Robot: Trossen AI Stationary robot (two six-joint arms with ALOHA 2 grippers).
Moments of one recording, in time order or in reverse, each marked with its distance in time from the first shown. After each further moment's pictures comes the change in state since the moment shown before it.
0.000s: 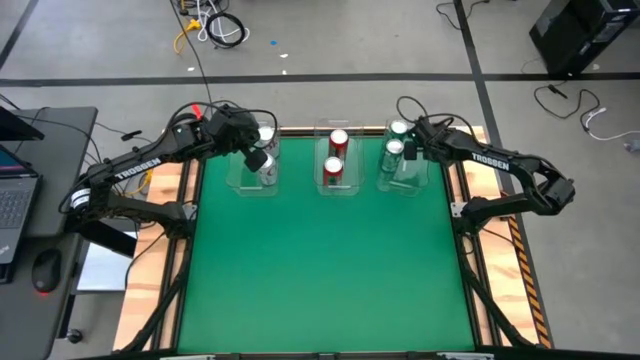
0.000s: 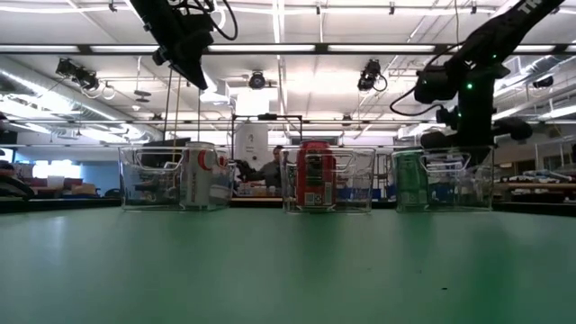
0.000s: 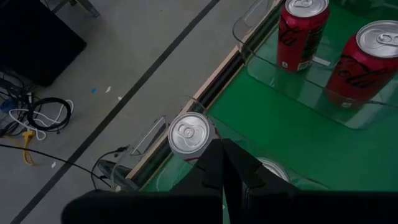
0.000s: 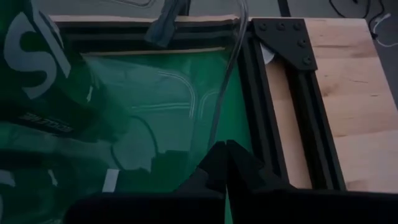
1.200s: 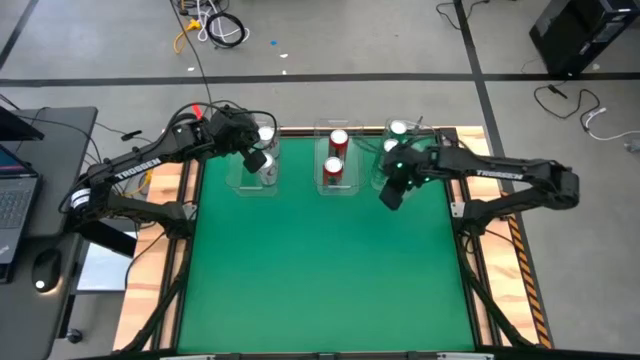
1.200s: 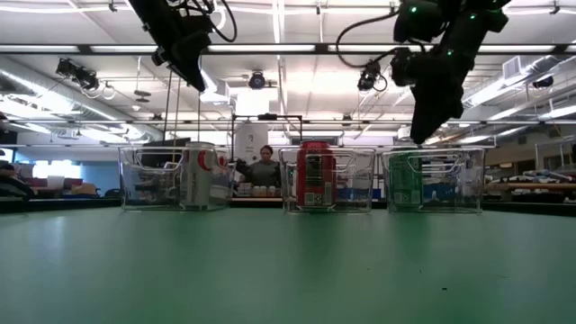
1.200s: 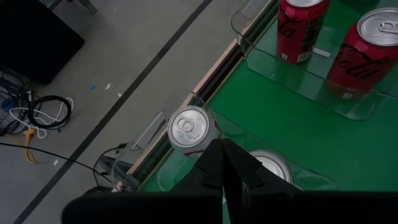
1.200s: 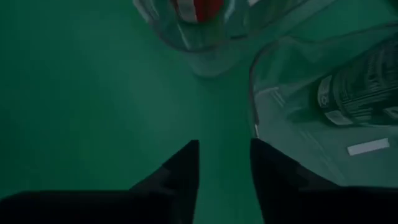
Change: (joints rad) left arm 0.000 0.000 0.000 -0.023 0.002 0.010; right arm 0.521 -0.055 0.168 -0.078 -0.493 -0.439
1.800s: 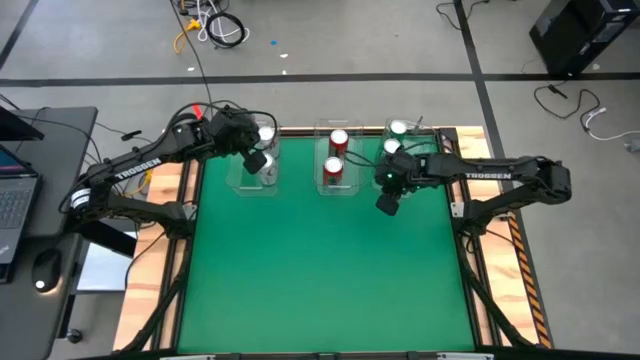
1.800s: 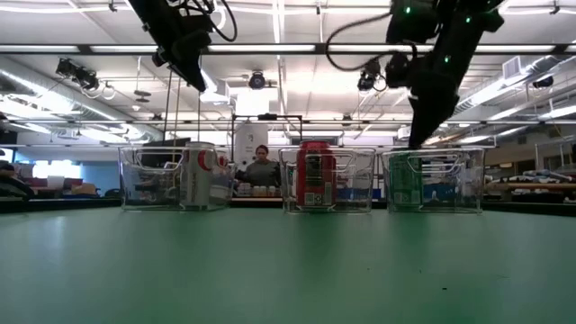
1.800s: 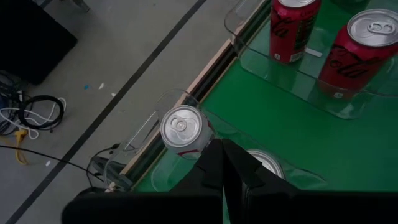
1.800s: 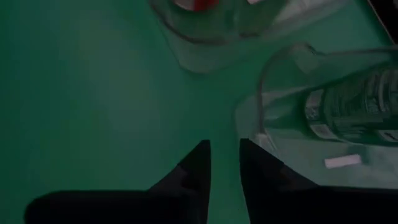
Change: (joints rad) left arm 0.000 0.000 0.000 -0.003 0.024 -0.007; right arm 0.088 0.072 0.005 0.011 0.140 -0.074
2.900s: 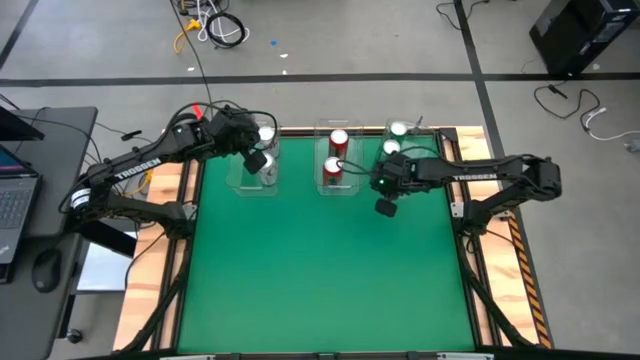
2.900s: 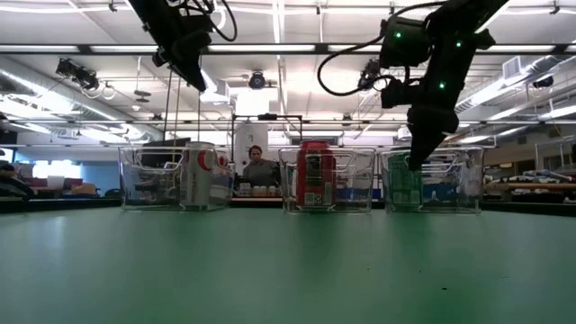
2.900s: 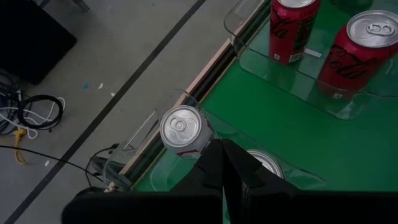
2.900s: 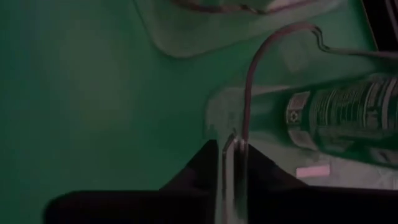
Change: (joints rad) left arm -0.001 0.000 0.000 0.000 0.003 -0.004; right arm 0.008 0.100 -0.045 0.066 0.096 -0.118
